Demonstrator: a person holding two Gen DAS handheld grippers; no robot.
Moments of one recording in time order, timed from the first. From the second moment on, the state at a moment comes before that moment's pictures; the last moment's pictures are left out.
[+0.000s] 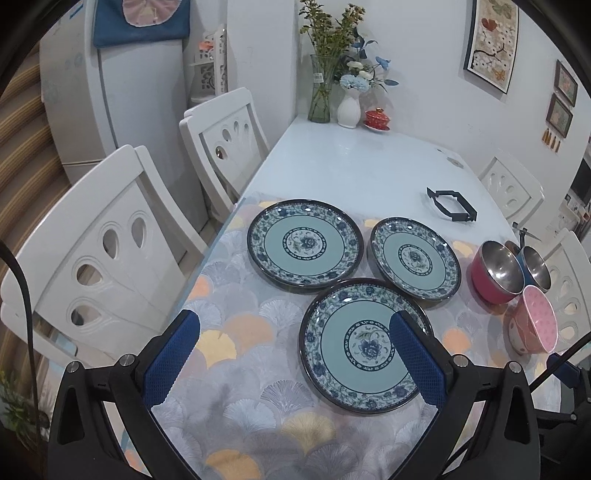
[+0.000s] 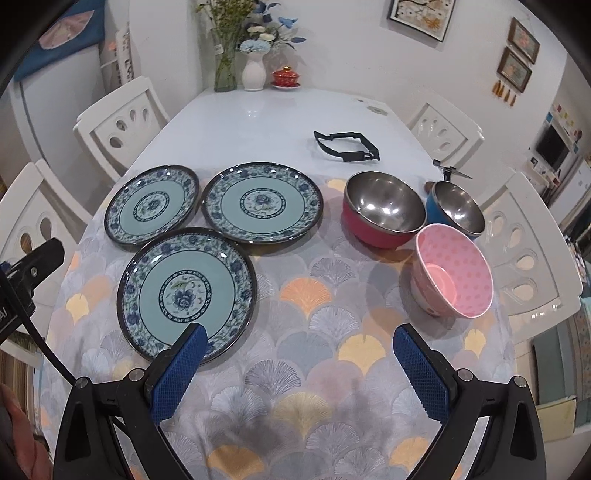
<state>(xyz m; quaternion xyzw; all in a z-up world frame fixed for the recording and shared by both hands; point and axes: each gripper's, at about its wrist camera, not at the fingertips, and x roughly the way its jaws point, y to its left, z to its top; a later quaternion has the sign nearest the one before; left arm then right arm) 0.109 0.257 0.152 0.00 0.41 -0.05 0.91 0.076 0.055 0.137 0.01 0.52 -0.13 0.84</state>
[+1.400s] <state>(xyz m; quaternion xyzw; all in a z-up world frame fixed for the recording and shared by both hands) 0.115 0.254 0.134 0.00 0.45 -0.03 0.89 0.081 0.064 0.129 -0.01 0.53 -0.12 0.84</state>
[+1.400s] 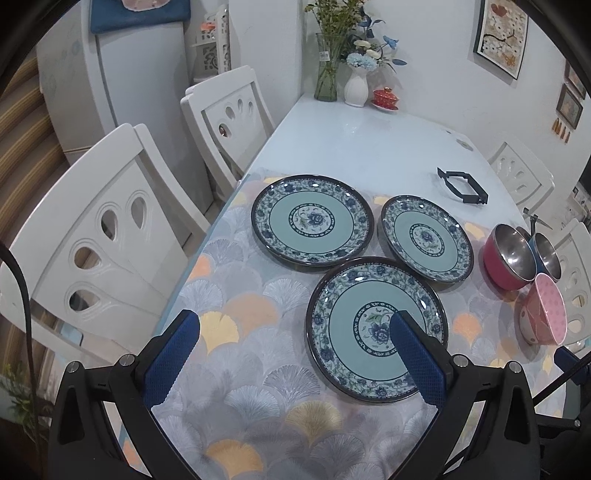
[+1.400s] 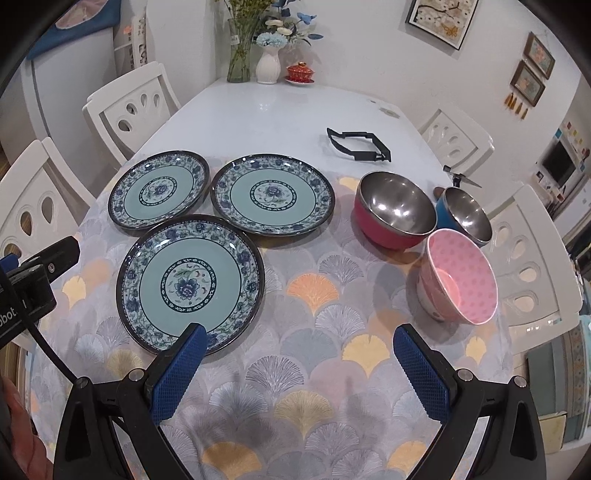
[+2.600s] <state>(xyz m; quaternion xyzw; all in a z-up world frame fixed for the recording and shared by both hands) 0.128 0.255 0.110 0.00 0.48 -0.03 0.88 0.099 0.056 0.101 0.02 0.56 -0.11 0.82</state>
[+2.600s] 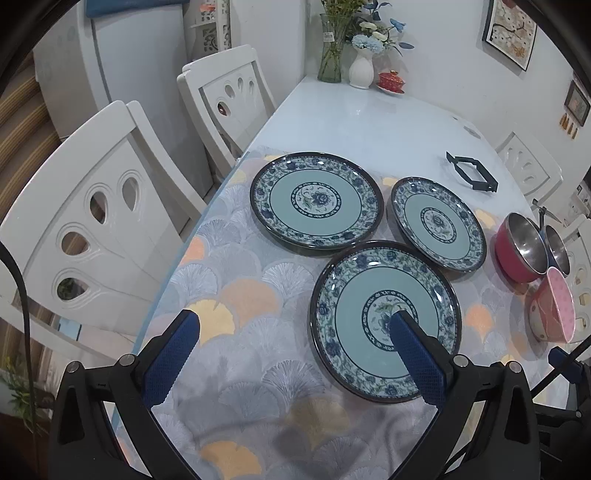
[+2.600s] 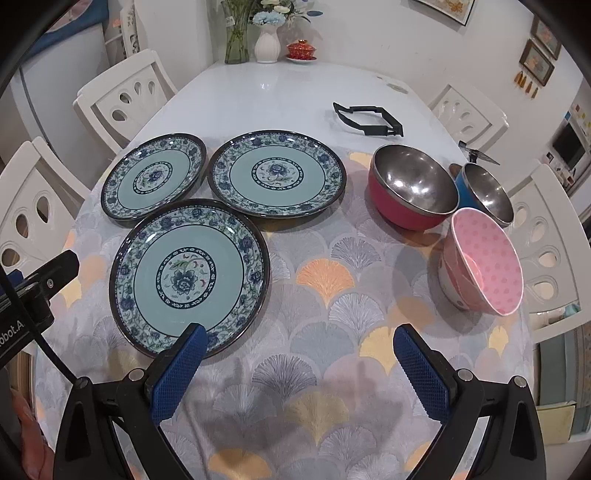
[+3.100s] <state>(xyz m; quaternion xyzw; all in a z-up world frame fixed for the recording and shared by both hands) 0.157 0.258 0.065 -0.02 0.53 -0.06 0.85 0.130 0.053 0.069 0.03 0.59 -0.09 0.80</state>
